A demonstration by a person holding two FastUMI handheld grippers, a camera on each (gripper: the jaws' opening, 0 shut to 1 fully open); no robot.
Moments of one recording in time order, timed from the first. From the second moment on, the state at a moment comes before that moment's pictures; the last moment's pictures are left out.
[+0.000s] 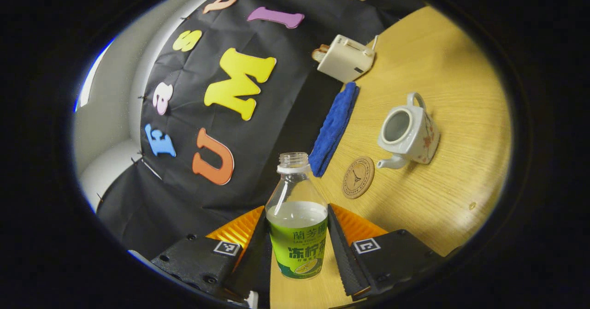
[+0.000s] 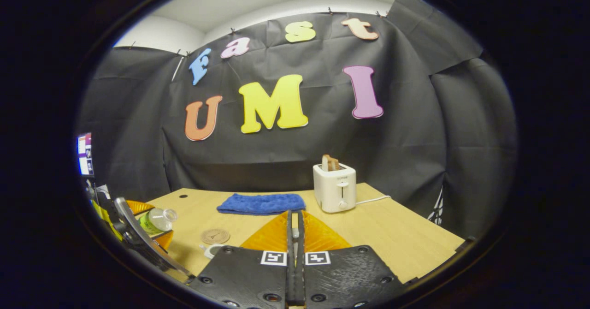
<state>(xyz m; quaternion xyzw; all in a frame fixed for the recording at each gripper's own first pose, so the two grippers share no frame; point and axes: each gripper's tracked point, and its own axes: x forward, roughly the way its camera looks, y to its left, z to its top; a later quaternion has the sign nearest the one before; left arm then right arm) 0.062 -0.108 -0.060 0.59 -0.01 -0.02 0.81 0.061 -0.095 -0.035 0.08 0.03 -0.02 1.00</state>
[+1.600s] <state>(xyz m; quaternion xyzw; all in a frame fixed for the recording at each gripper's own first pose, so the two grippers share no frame) 0.065 -0.158 -0.051 0.87 0.03 -0.03 0.49 0.057 -0.118 -0.035 0.11 0.04 -0.02 0.99</state>
